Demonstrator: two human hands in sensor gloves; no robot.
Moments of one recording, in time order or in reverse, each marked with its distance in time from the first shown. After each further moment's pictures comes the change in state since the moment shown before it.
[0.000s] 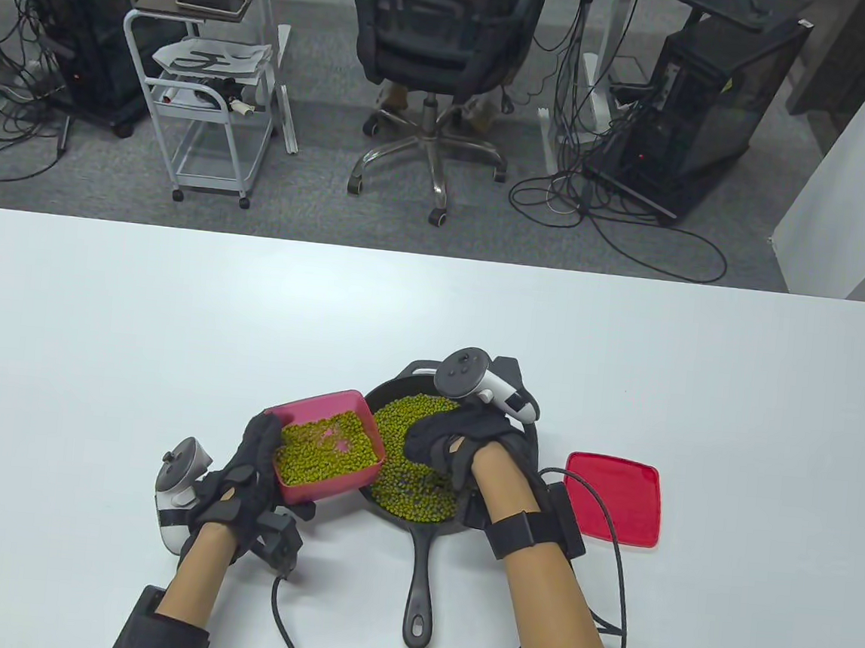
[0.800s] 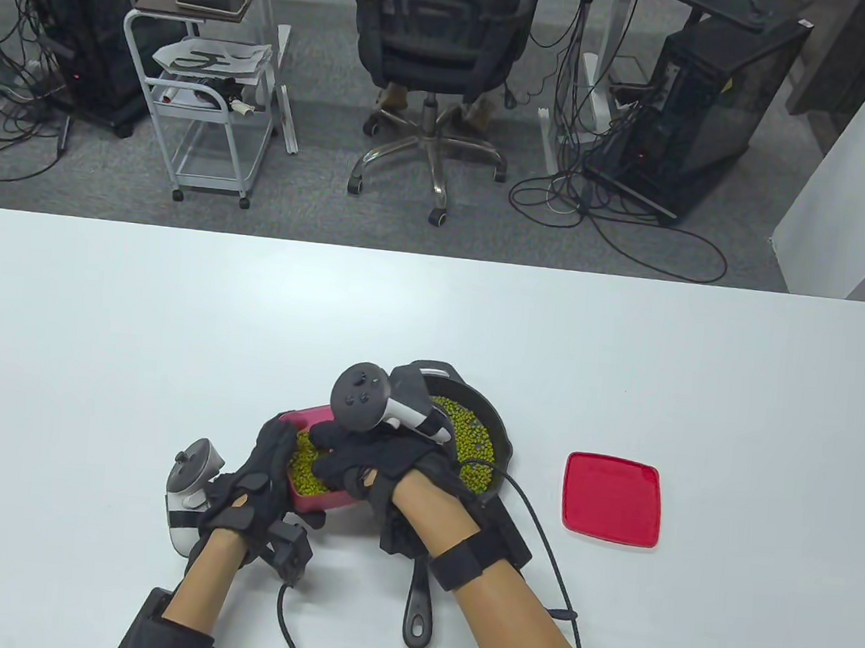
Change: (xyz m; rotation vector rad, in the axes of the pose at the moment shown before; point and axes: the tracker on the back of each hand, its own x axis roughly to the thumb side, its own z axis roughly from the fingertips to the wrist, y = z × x) left_hand -0.003 -0.016 0.002 -0.038 -0.003 -0.059; right_hand 0.115 0.049 0.025 -0.099 -0.223 0.301
